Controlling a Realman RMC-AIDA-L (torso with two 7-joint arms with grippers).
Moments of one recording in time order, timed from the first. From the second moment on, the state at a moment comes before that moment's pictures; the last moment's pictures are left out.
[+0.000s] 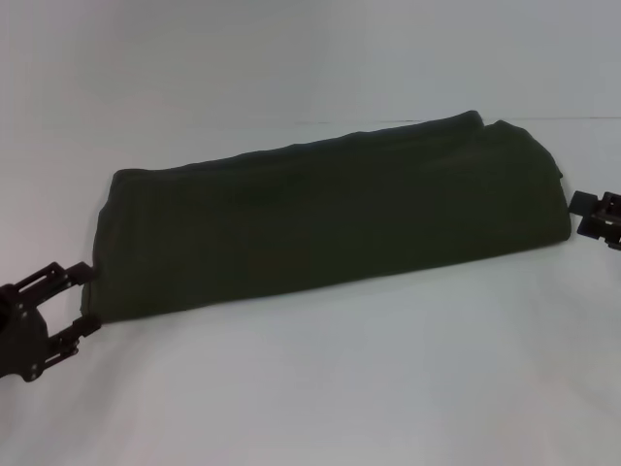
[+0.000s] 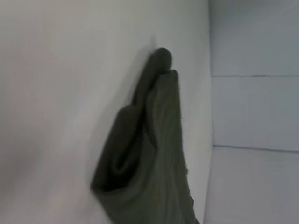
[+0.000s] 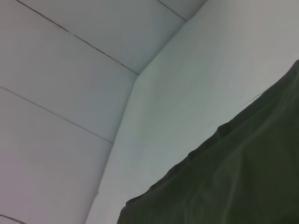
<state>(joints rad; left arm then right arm) -0.24 -2.12 0.45 0.71 1.91 1.47 -2.63 0.42 1.93 -0.60 -0.59 -1.84 -1.48 2.19</state>
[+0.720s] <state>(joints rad) -0.28 -2.13 0.46 0.67 1.98 1.29 -2.74 0.42 1.92 -0.60 -0.58 -1.84 -1.49 2.17</state>
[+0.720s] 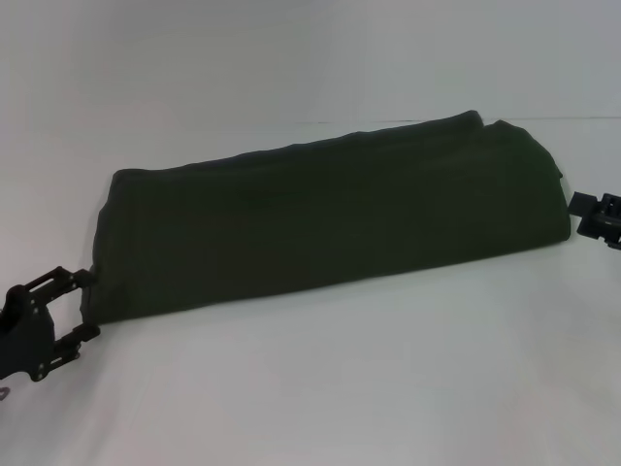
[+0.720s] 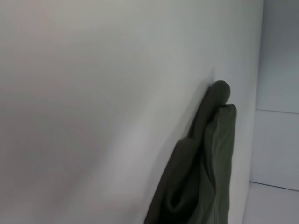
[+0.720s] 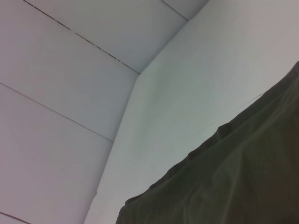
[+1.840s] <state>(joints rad) -0.38 -2.12 0.48 0.60 2.02 1.16 -2.74 0.42 1.92 -0.59 -0.57 -1.84 -1.48 2.18</state>
